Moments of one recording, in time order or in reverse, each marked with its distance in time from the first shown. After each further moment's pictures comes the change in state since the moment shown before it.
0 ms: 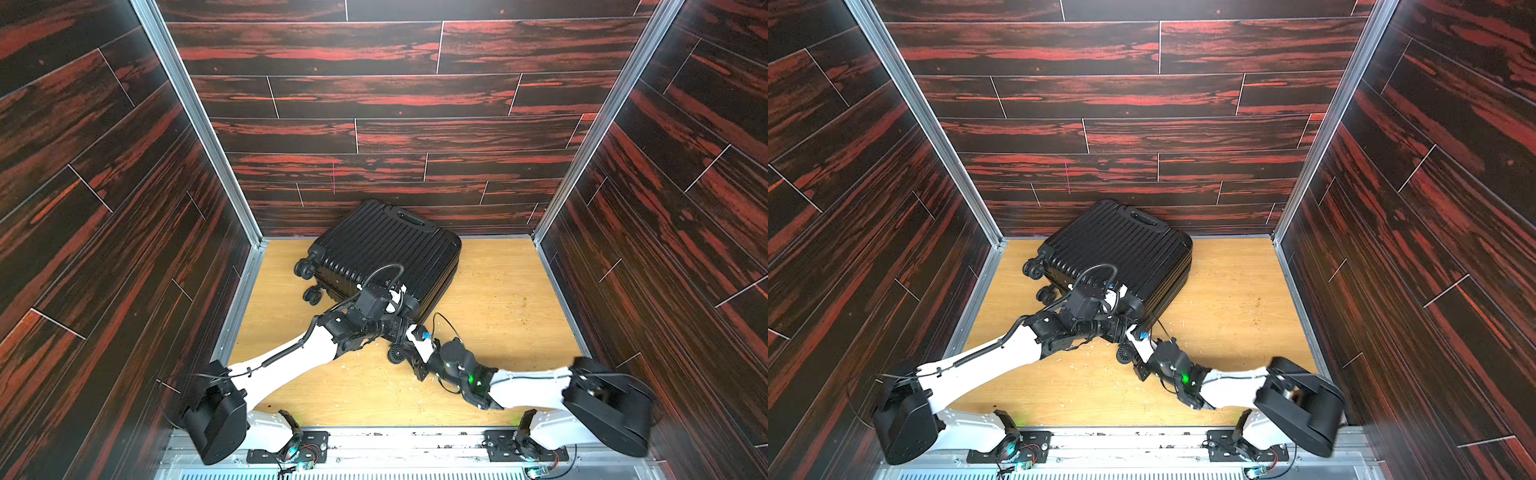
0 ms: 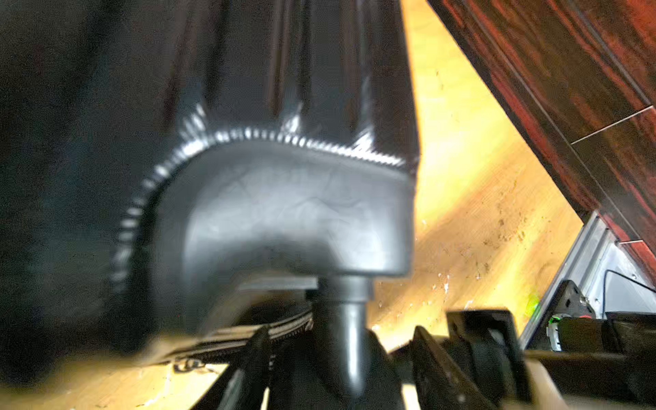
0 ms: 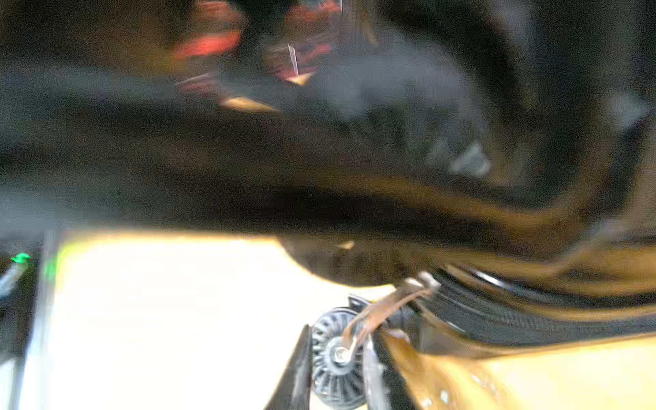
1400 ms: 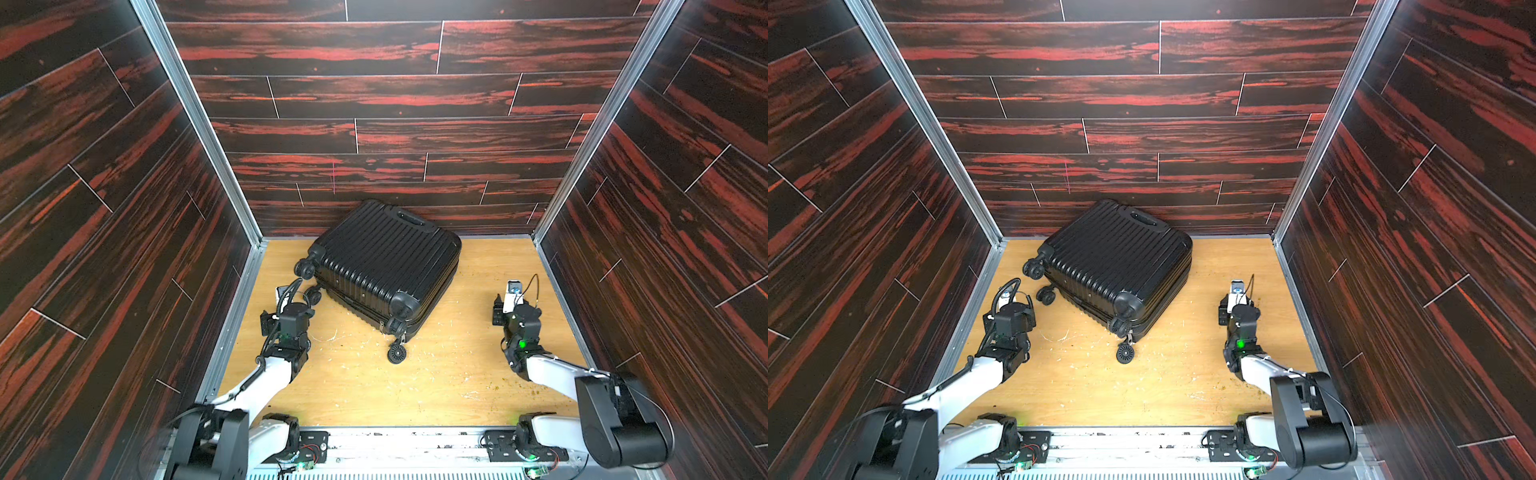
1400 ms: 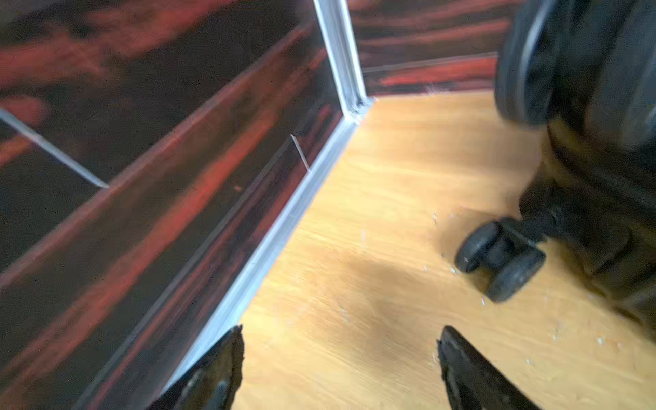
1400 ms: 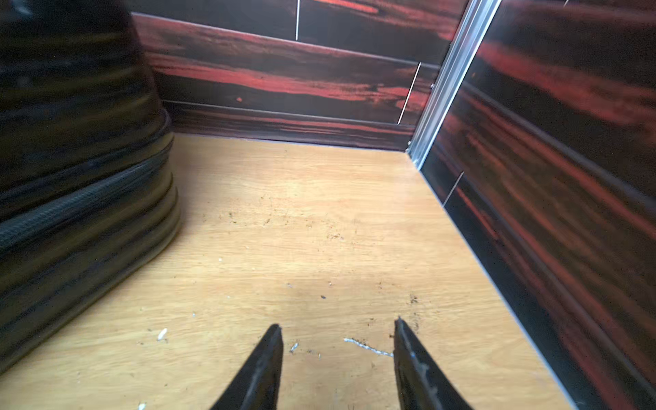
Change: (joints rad) left arm 0.682 -0.172 -0.591 0.622 -0.694 0.322; right arm -0.920 -0.045 -0.019 0.017 0.141 -0.169
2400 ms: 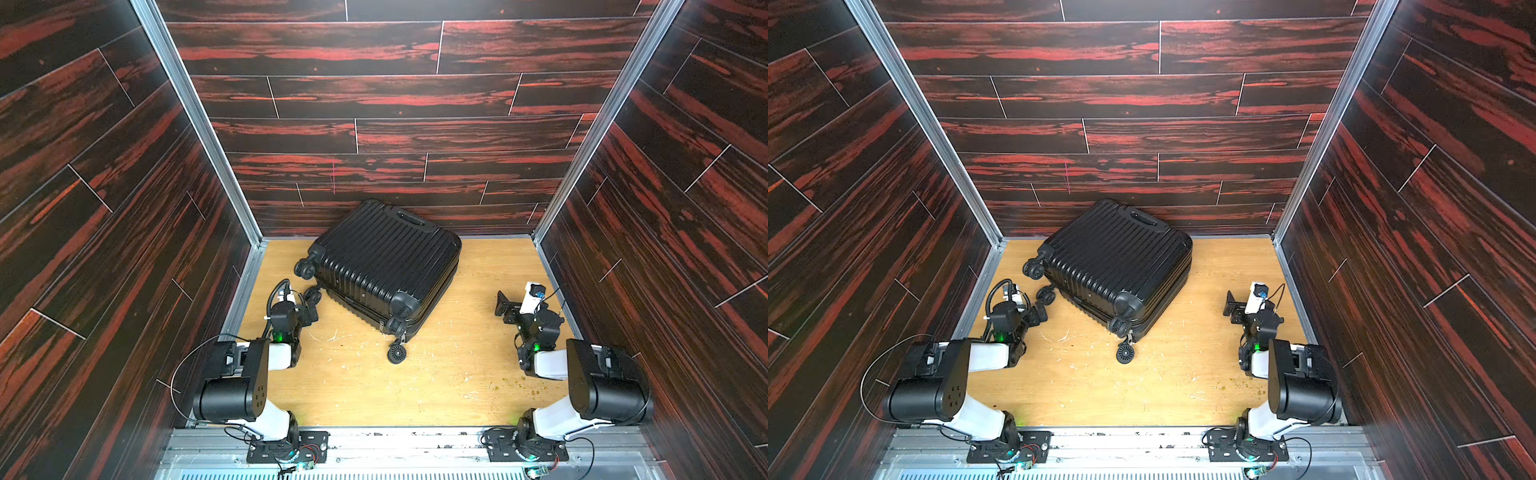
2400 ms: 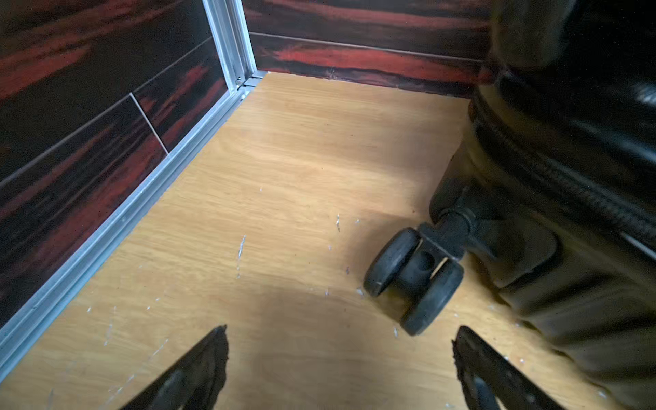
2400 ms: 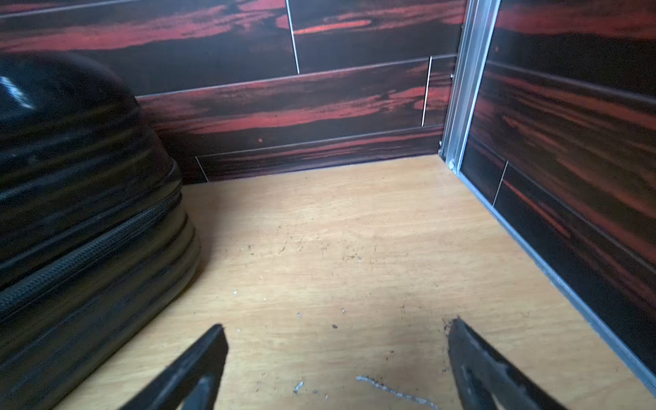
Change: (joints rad) left arm 0.162 0.376 0.010 0.428 0.483 -0.088; right arm -0.230 0.219 -0.031 0.343 -0.360 0.153
